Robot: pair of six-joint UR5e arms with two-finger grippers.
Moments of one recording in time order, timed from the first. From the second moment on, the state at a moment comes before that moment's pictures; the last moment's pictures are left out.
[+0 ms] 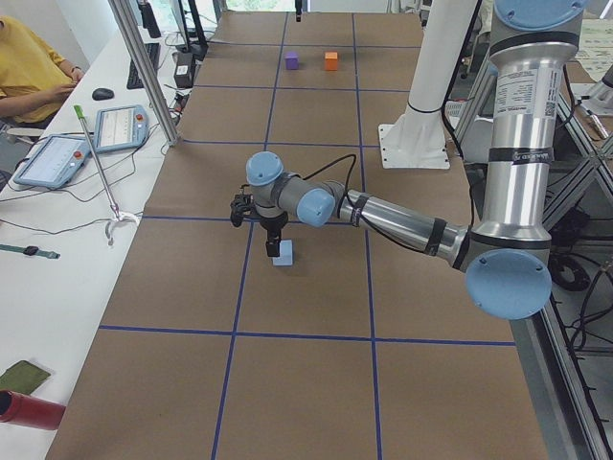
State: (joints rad) left arm -1.16 -1.62 -1.80 -1.71 -2.33 -0.55; right arm 1.38 -1.60 1.78 -1.52 2.34 0.21
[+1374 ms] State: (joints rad) left arm -0.96 -1.75 -1.57 -1.72 -2.26 -0.67; right arm 1.38 -1.60 1.78 -1.52 2.35 0.22
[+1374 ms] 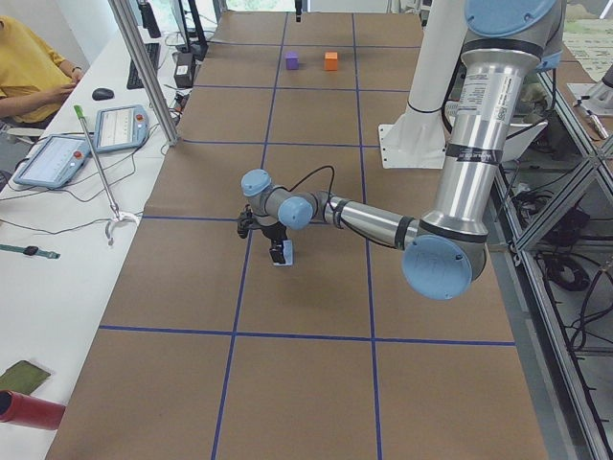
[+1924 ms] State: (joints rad) left arm -0.95 -1.87 -1.64 -1.70 -2.27 -0.79; right arm 1.38 -1.60 1.78 -1.52 2.40 0.22
